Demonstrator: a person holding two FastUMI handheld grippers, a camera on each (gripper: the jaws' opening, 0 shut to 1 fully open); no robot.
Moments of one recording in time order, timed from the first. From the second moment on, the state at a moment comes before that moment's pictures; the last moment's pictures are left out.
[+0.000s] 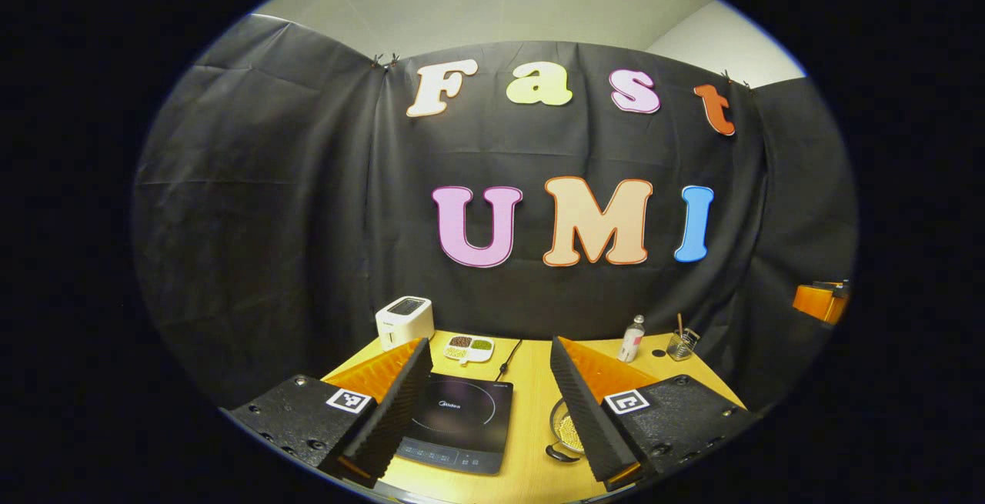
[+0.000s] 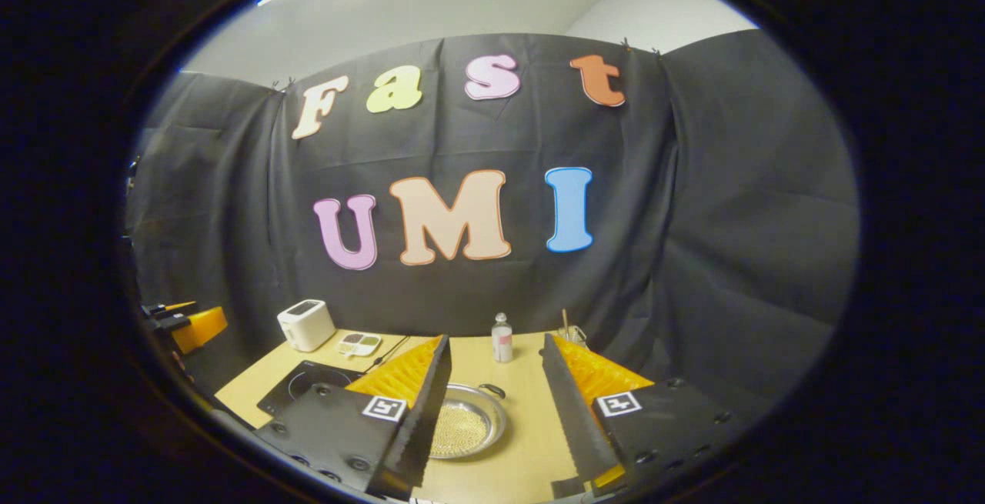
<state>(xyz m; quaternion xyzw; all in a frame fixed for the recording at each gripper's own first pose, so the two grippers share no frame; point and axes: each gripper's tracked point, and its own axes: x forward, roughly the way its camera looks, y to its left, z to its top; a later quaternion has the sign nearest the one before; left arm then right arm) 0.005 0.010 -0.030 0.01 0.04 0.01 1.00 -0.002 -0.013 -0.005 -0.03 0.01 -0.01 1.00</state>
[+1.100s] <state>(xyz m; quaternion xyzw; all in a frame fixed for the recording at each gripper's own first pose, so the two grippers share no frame) 0.012 0.032 -0.044 0.03 0.05 -0.02 1.00 0.008 0.028 -0.059 -0.03 0.06 -0.02 1.00</state>
